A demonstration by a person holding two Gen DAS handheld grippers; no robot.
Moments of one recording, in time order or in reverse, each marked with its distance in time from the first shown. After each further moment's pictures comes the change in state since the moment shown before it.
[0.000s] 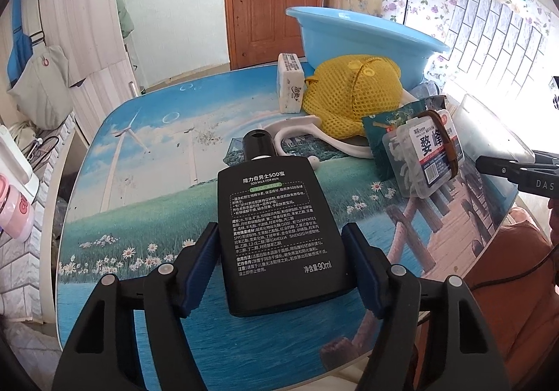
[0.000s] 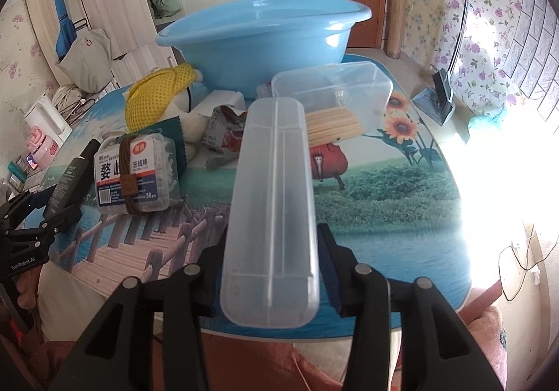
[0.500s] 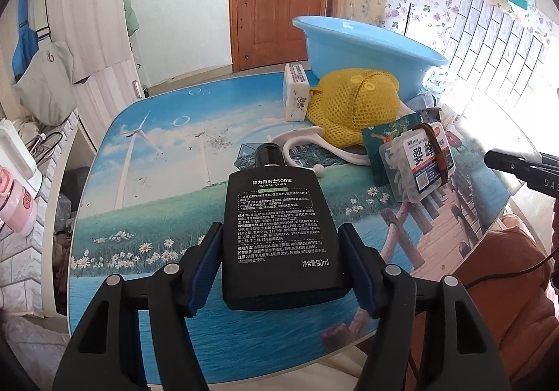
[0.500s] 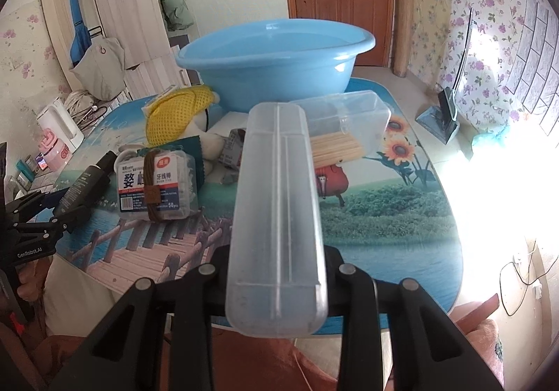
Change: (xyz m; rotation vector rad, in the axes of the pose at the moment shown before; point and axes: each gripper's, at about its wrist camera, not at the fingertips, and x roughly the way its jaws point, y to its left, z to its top) left arm -0.022 0.006 0.001 -0.030 -0.015 -0.009; right arm -0.025 0.007 0.000 -0.037 -0.072 0.028
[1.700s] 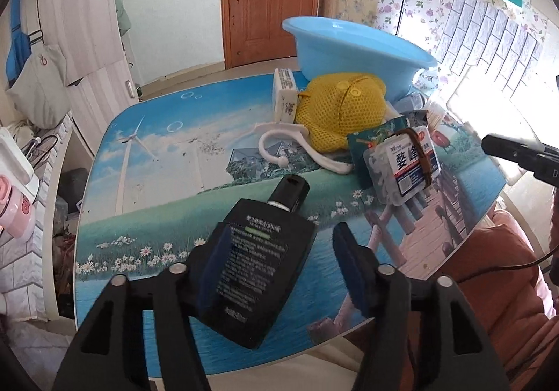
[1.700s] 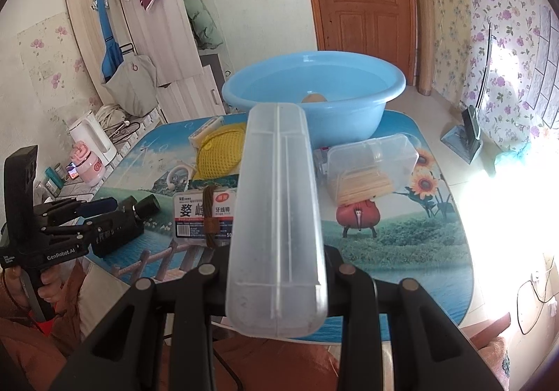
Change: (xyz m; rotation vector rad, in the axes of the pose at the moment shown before) left arm -0.008 -0.003 0.005 0.022 0.034 -0.014; right arm -0.023 0.015 0.016 -0.017 -0.072 0.118
